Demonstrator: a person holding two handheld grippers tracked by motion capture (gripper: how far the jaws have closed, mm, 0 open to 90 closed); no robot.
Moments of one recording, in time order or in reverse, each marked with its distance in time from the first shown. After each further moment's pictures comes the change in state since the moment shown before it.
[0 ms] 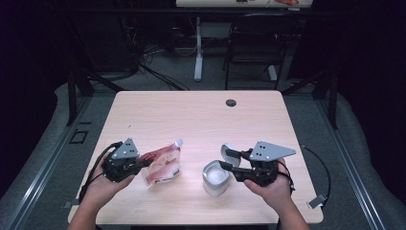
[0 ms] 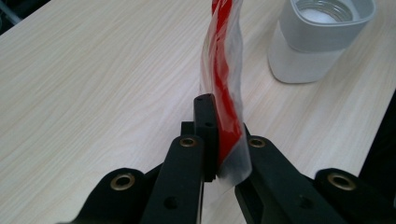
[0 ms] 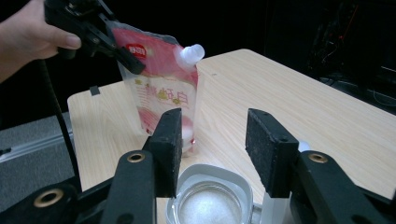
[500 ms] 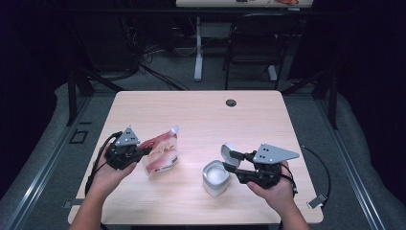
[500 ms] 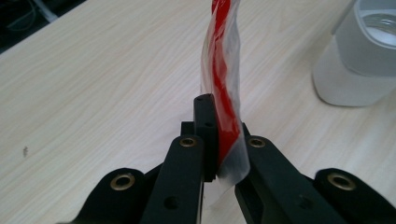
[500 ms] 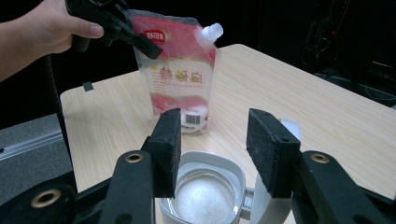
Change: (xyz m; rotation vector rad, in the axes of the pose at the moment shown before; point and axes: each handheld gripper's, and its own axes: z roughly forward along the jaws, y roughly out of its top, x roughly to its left) left arm 0.025 0.005 0.016 -0.023 0.091 -0.065; right arm -0.002 -0.010 -0.005 0.010 -0.024 0.009
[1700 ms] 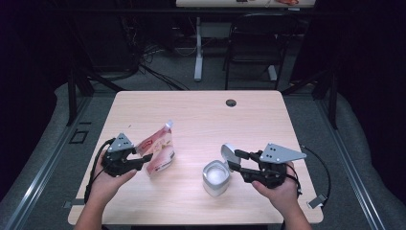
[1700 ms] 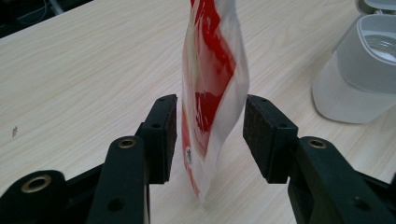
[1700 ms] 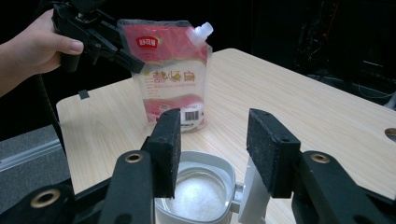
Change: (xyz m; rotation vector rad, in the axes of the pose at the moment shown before) left arm -0.004 -0.022 -0.004 -0.071 0.010 -0.115; right arm -0.006 -0.003 -0.010 -0.027 -0.021 0.032
